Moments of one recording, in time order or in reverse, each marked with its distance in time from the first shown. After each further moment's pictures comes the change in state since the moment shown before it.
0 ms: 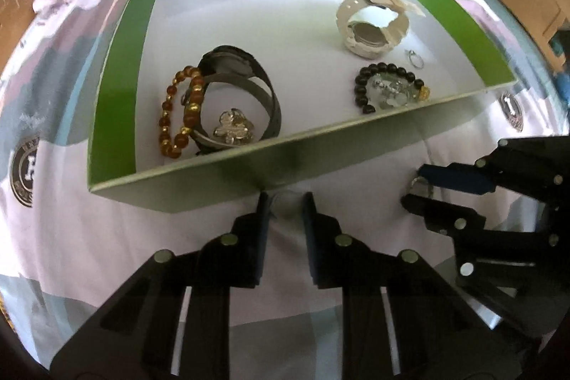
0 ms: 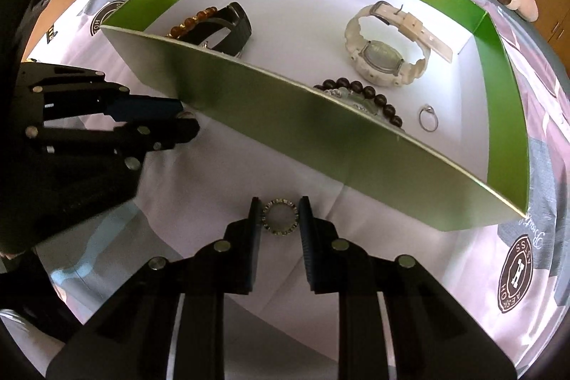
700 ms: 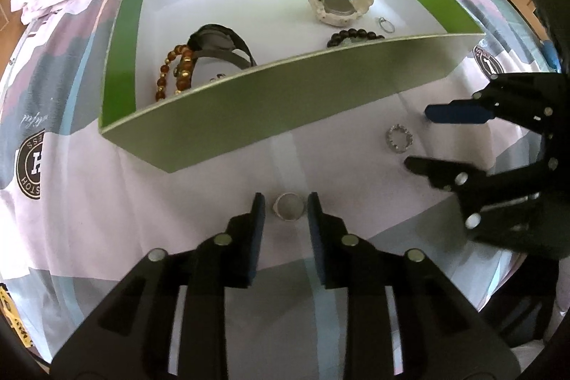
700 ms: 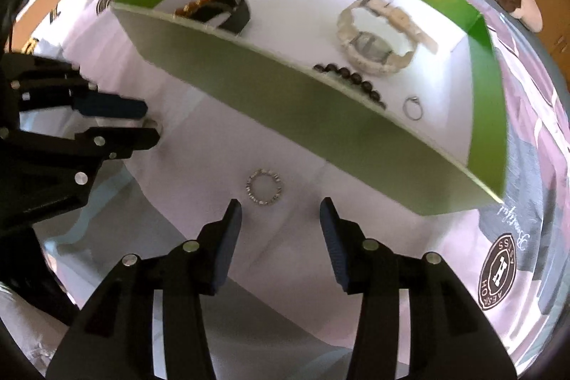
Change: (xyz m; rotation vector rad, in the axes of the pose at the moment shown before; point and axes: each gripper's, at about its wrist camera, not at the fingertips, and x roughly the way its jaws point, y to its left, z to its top) left arm -0.015 -0.016 -0.020 0.103 0.048 -0.009; right arm -0.003 0.008 -0.003 -0.068 0.052 -0.021
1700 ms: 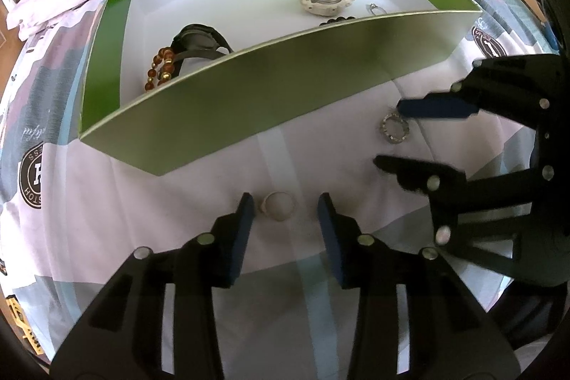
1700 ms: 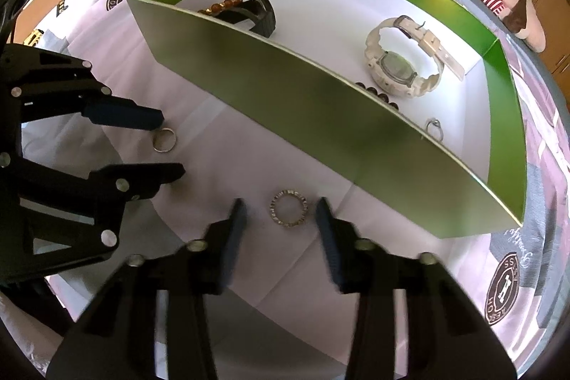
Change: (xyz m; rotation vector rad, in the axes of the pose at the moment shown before) left arm 0.006 -0.018 -0.004 0.044 0.001 0.035; right arm 0.006 0.013 0.004 -0.036 -0.068 -0.010
